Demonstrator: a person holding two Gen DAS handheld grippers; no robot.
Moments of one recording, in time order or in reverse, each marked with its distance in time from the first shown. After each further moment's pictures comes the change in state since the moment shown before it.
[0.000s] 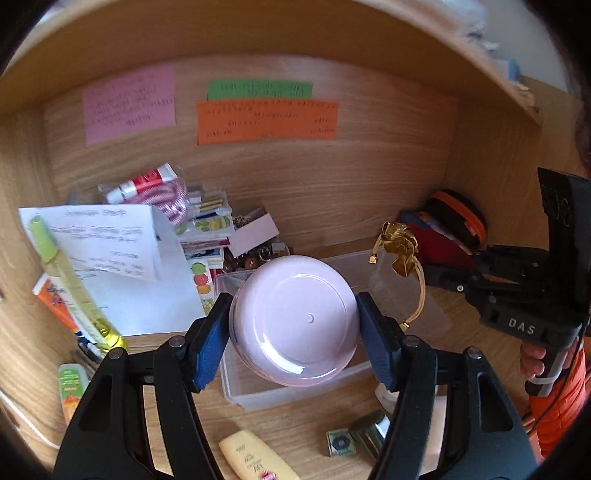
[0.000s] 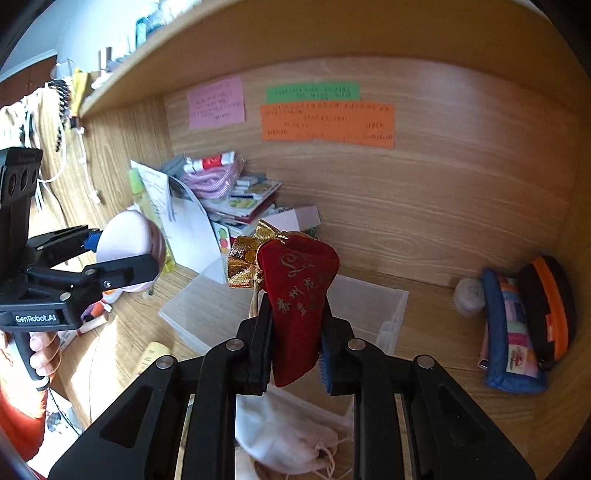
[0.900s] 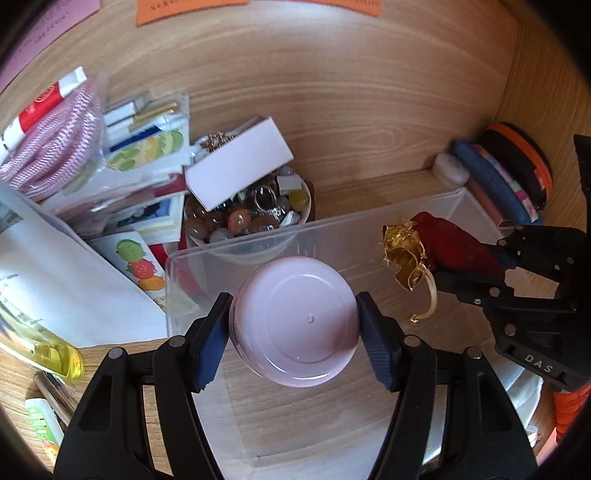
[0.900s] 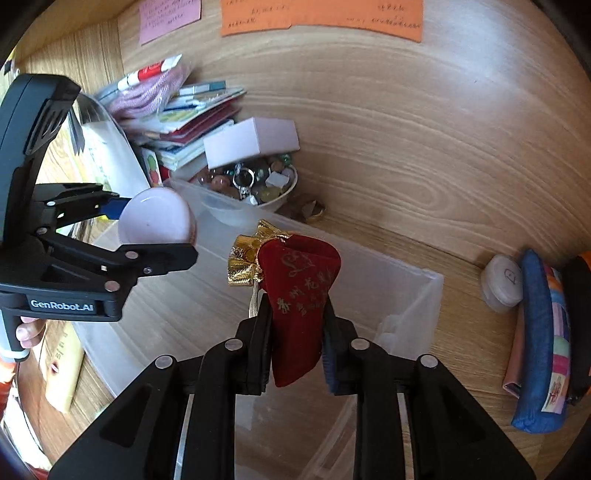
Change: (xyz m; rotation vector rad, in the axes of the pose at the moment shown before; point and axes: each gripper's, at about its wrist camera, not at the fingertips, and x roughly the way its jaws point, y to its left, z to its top) left arm 0.151 0.012 0.000 0.033 0.299 0.017; right arm 0.120 -0.035 -0.007 -0.055 0.241 -0.039
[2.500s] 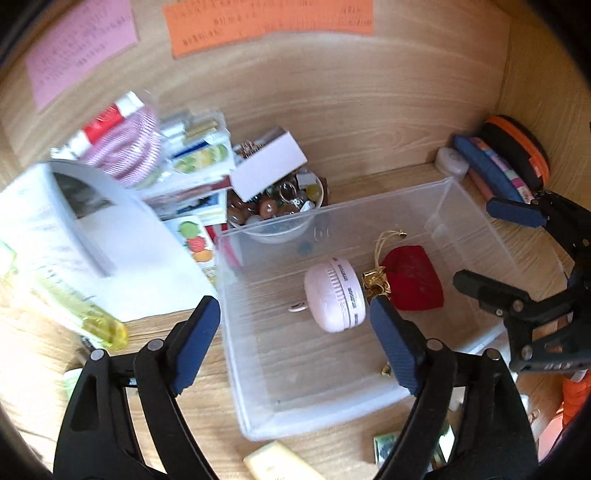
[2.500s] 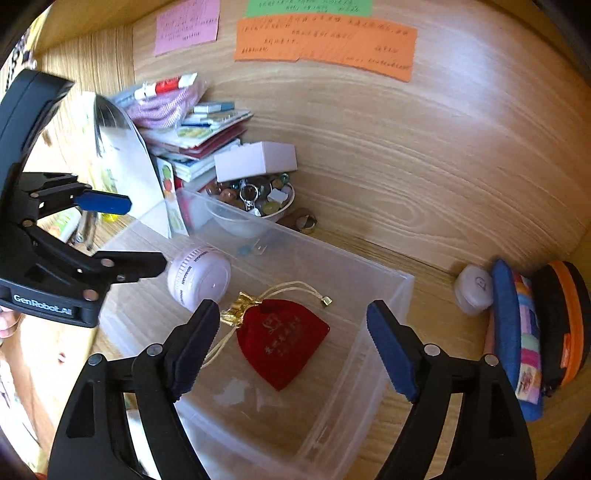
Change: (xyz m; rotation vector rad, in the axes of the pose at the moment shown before) left arm -0.063 -0.013 -0.016 0.010 -0.014 0.120; right arm -0.047 0.010 0.001 -0.021 -0.067 -0.066
